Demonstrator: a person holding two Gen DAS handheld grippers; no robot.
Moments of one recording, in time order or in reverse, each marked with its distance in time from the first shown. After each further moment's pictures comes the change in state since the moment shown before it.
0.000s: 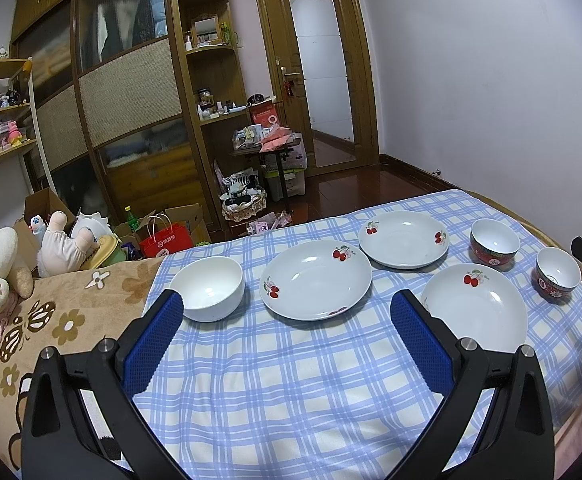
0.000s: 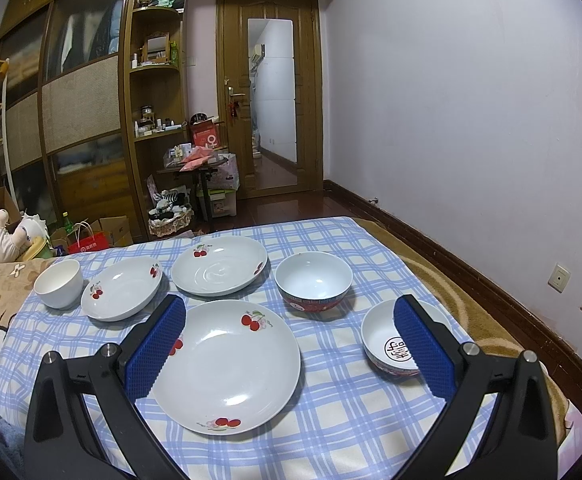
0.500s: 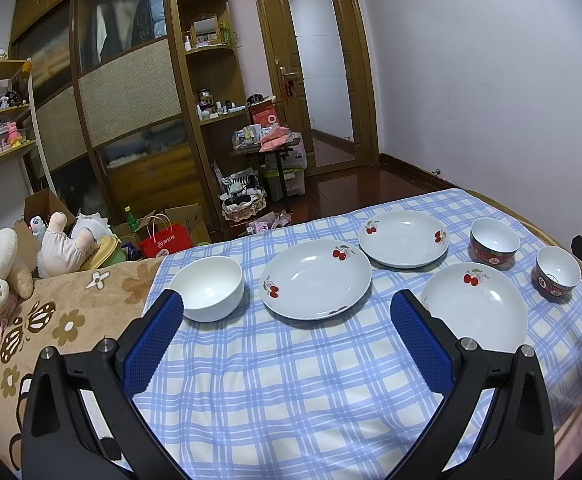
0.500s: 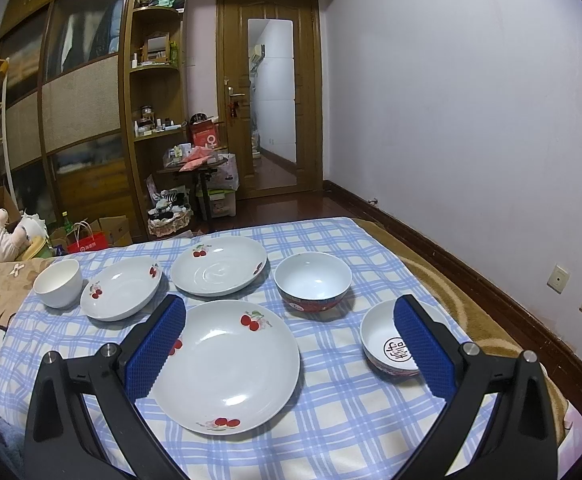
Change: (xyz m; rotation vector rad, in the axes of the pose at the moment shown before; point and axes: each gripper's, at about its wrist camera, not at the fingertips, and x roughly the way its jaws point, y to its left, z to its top) left arm 0.000 -0.001 0.000 0.001 0.000 0.000; right arm 0.002 0.000 -0.002 0.000 0.003 -0.003
